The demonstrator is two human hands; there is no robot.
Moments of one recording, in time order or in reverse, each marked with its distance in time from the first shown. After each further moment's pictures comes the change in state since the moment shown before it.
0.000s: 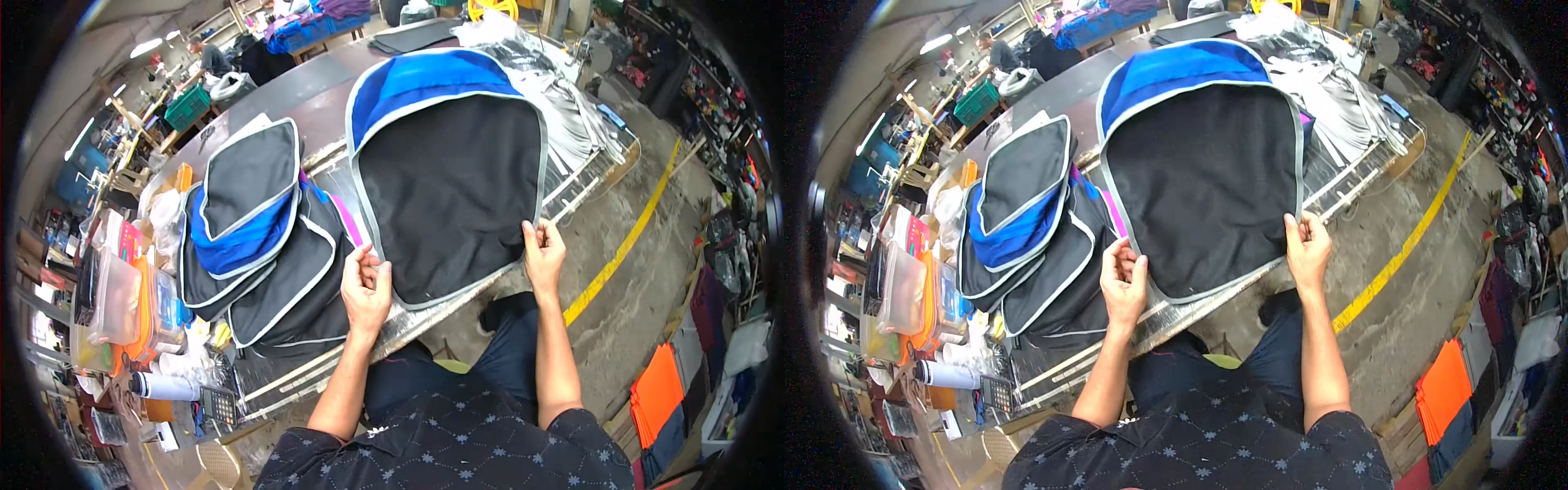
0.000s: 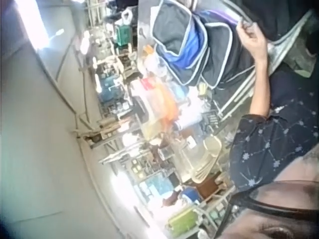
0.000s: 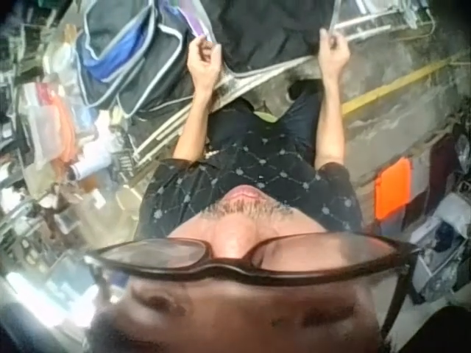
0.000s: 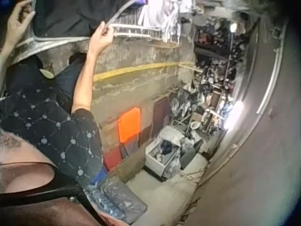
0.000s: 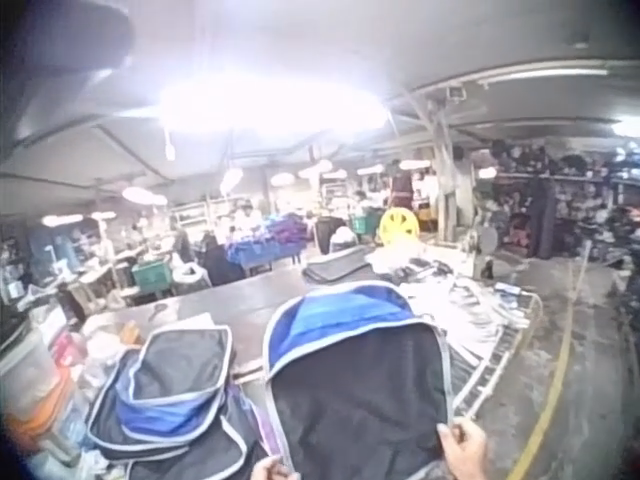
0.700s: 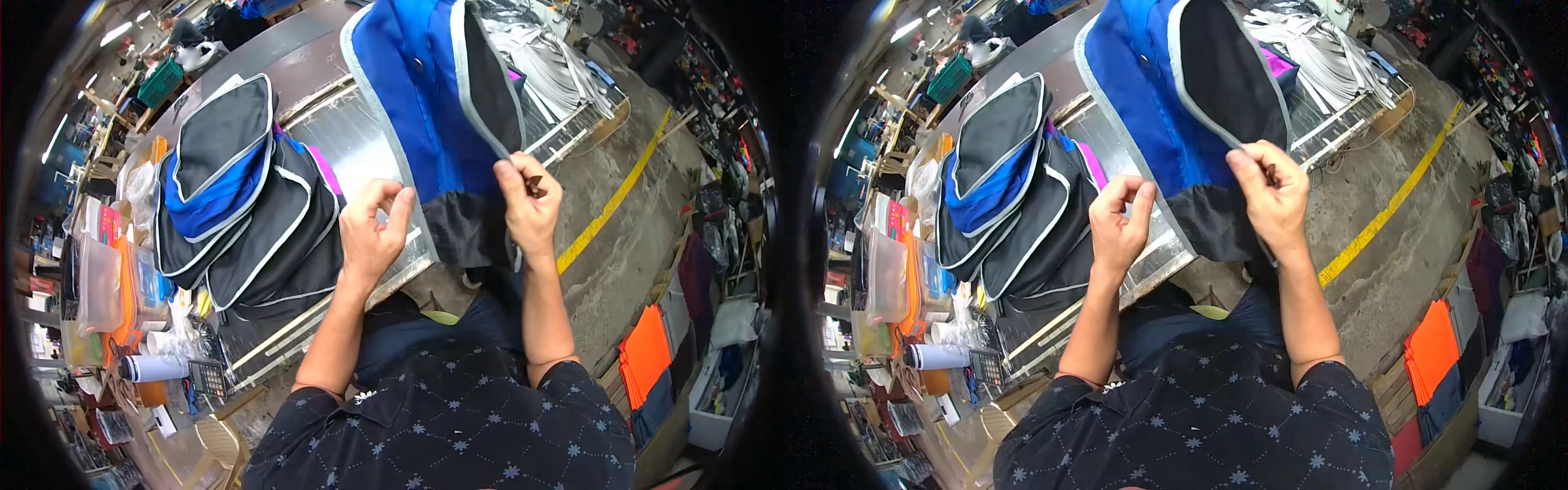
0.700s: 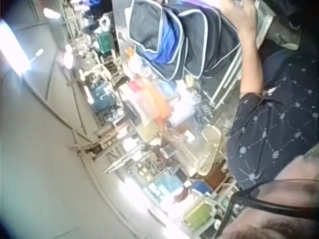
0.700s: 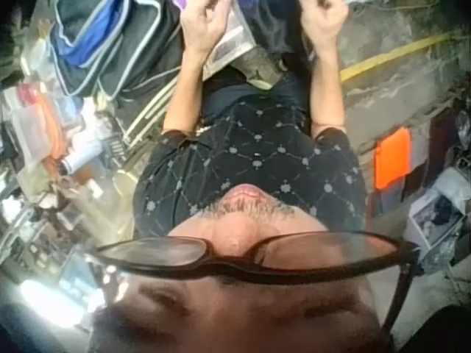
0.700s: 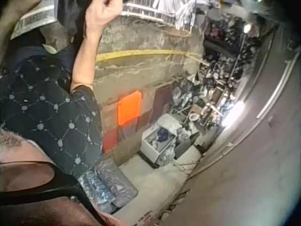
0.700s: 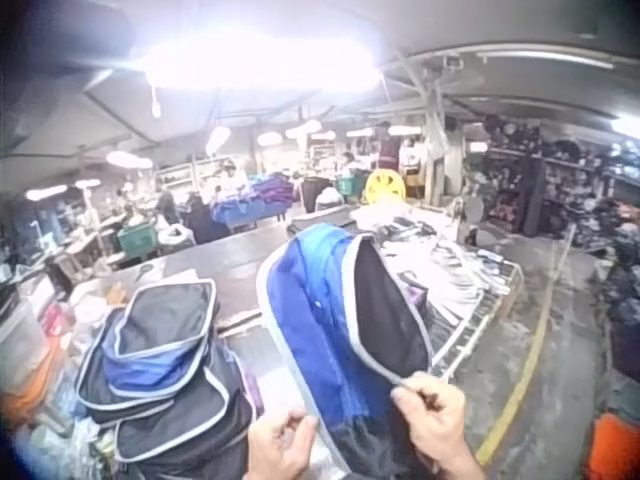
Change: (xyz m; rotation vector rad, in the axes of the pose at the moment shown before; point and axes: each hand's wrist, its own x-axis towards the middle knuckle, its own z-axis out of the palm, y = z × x) left_hand 0.027 0.081 0.031 0.048 -0.171 0.301; right_hand -0.011 -0.142 0.012 0.303 -0.264 -0.183
